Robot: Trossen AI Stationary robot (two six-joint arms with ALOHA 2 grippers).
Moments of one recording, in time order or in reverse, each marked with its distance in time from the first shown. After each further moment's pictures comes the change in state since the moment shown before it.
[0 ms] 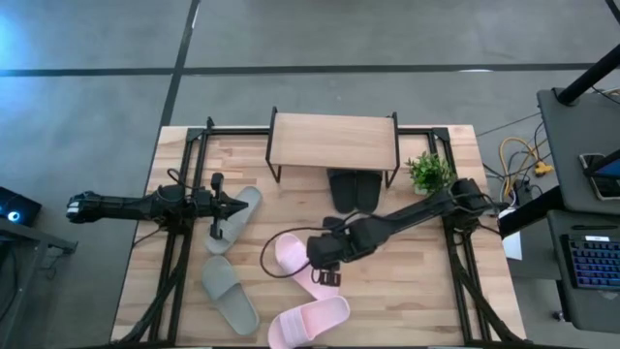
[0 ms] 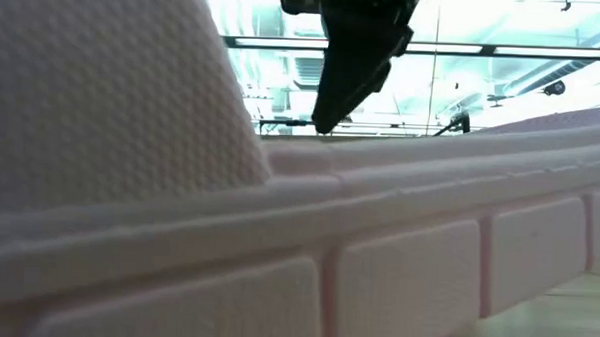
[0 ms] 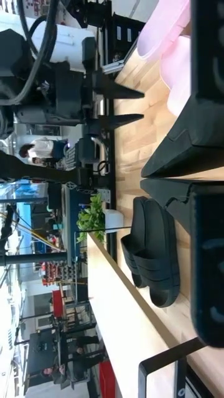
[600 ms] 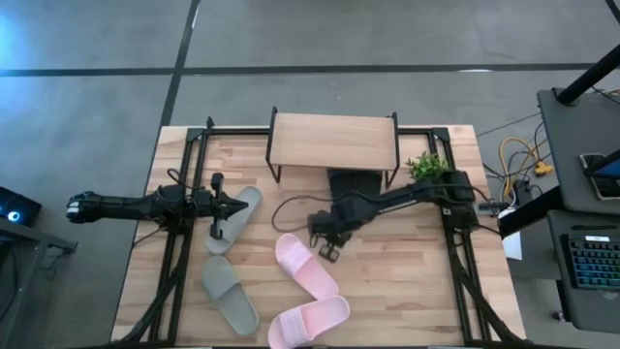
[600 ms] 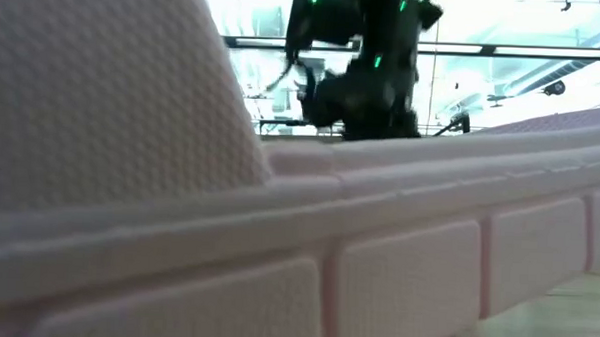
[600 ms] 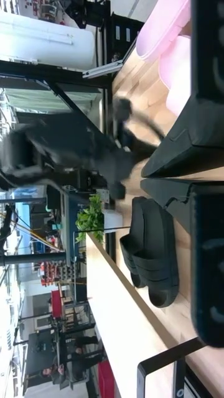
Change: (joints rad) left arm 0.000 -0.001 0.000 -0.002 0.000 0.000; right arm -0.185 0.043 -0.116 -0.094 -0.193 0.258
